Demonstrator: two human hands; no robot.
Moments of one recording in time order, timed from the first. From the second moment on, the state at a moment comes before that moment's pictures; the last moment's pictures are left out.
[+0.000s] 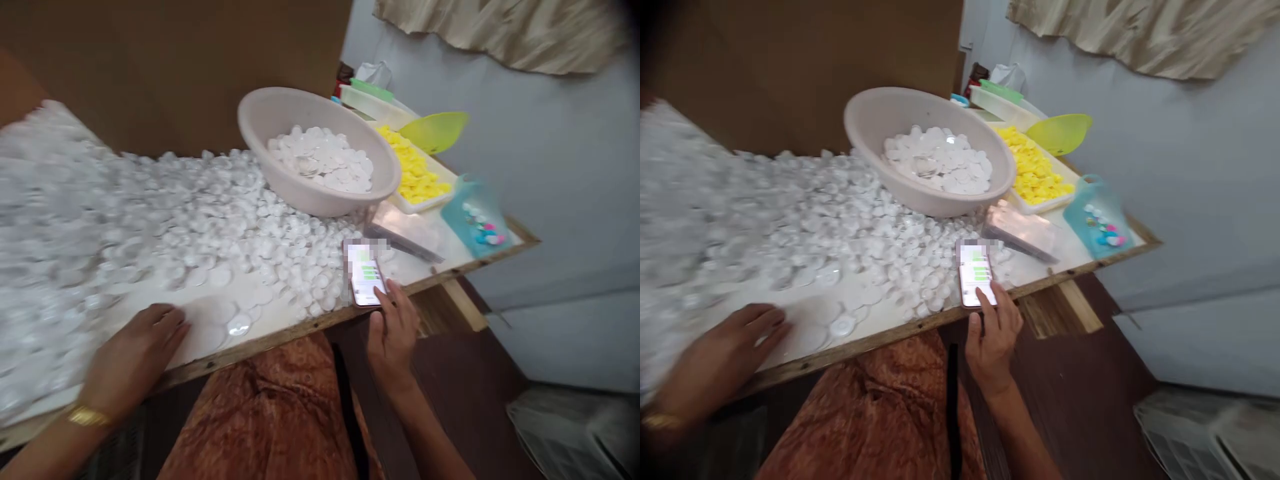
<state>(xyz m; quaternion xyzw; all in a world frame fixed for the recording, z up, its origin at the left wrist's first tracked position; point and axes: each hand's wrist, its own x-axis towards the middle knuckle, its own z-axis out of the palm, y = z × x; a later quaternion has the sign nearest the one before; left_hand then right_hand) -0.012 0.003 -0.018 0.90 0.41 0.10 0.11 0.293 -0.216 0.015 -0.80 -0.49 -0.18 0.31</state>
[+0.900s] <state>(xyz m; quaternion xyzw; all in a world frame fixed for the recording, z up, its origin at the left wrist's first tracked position) 0.040 -0.060 0.057 0.80 0.37 0.35 0.32 0.153 -0.116 0.034 -0.49 -0.16 0.58 0.64</state>
